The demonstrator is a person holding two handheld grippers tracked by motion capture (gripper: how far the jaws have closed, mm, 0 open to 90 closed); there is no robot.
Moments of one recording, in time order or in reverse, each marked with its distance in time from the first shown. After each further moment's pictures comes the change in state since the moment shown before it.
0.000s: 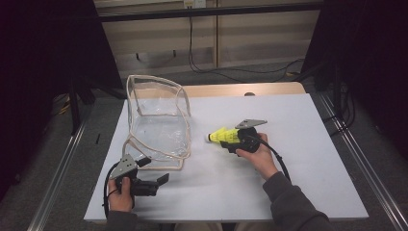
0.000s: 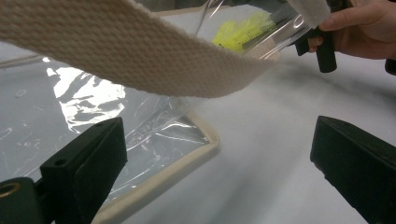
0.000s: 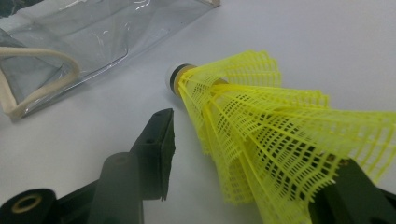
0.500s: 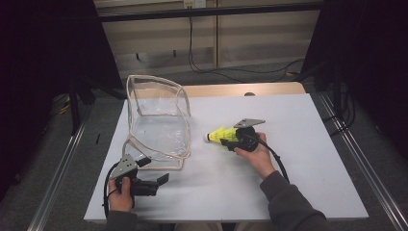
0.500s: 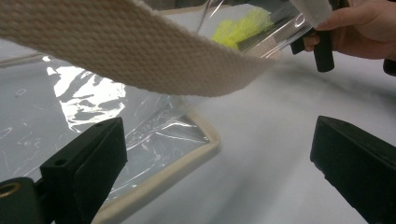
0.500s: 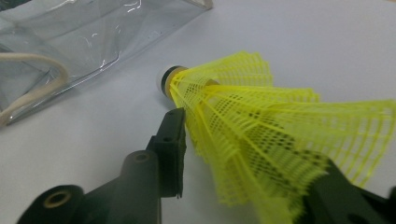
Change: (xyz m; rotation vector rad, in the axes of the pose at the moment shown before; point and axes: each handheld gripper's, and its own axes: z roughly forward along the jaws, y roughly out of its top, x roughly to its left) left arm 0.000 0.000 0.000 0.001 0.001 -0.001; right arm 0.002 0.003 0.004 -0.005 -0.033 -0.007
